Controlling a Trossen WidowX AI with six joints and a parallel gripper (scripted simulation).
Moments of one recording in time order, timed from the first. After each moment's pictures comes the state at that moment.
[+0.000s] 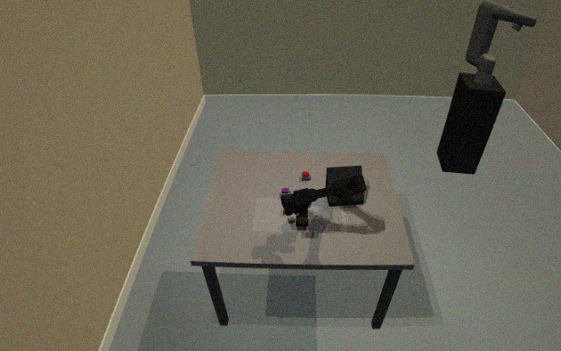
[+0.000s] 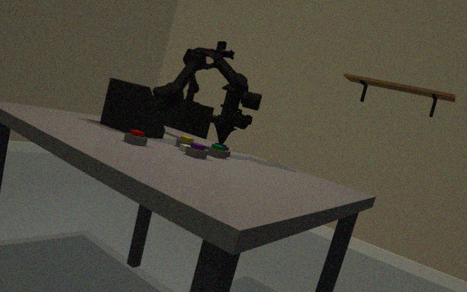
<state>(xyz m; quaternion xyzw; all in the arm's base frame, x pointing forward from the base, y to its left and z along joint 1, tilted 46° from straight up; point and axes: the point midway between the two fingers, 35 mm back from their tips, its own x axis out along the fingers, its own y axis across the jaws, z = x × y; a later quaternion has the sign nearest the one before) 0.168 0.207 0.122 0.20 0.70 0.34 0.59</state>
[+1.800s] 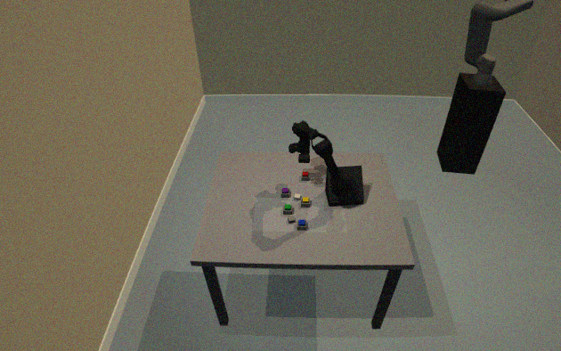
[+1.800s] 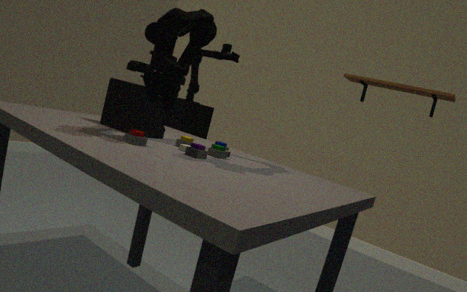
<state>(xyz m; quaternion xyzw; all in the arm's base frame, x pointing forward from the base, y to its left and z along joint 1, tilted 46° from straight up) 0.225 -0.133 -0.077 0.20 0.71 0.32 0.60</state>
